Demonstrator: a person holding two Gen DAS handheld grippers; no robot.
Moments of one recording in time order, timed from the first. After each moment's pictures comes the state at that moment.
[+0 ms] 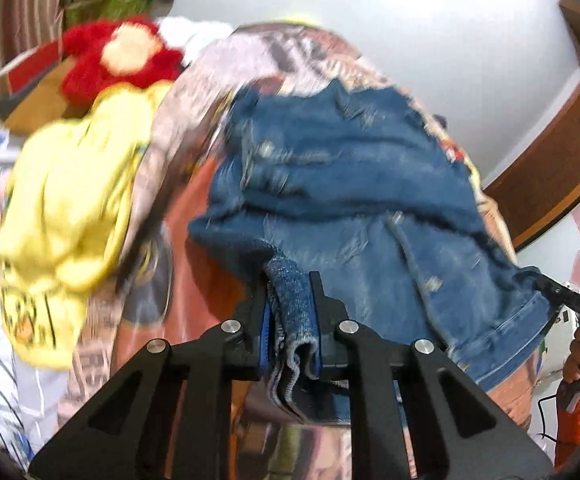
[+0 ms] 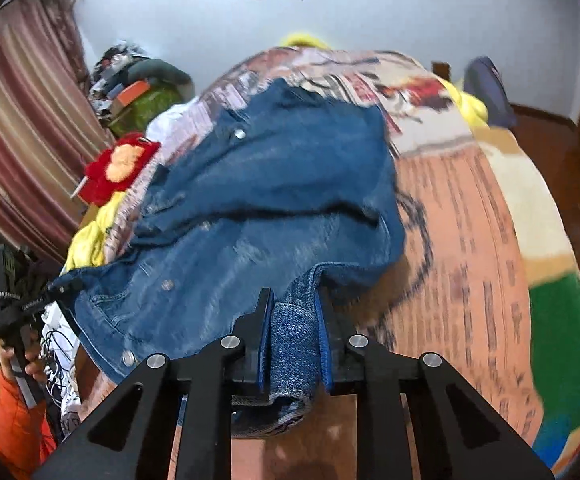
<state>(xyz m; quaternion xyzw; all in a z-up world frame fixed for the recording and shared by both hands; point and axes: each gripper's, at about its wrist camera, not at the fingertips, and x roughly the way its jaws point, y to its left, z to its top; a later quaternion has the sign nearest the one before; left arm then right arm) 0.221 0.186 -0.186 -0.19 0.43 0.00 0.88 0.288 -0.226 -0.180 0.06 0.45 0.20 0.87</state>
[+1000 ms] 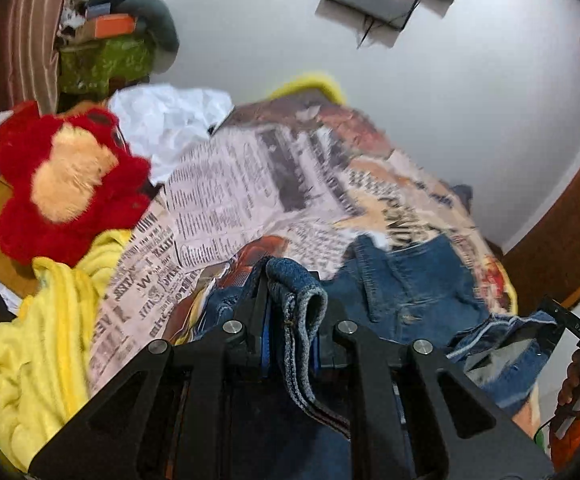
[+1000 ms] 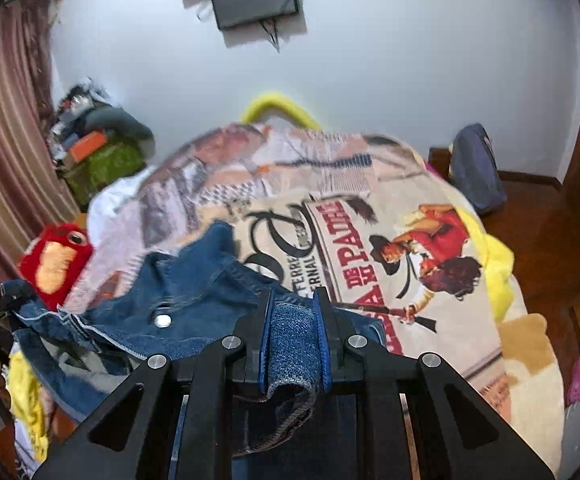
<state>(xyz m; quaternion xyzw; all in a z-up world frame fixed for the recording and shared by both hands) 0.481 0.248 -0.164 -0.19 0.37 0.06 0.91 0.574 -0.176 -0.158 0.04 0.39 0.13 0.91</state>
